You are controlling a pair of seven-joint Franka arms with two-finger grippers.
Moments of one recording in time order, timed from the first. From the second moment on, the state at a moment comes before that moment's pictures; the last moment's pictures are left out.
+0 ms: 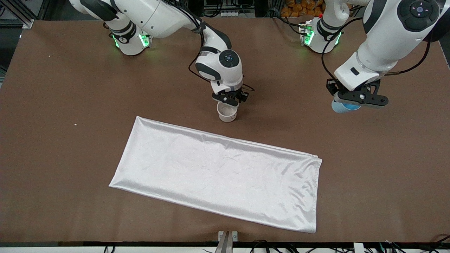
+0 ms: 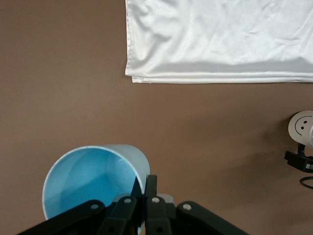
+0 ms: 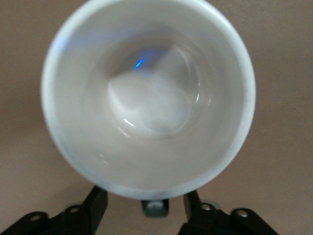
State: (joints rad) left arm -0.26 -0.04 -0.06 -1.83 0.03 1.79 -0.10; right arm 0.55 0.72 0.48 -1.73 -0.34 2.41 1.61
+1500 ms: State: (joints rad) left arm -0.38 0.15 -0.25 -1.59 0.03 1.79 -0.11; right arm 0.21 0.60 0.42 -1.46 -0.20 1.99 0.85
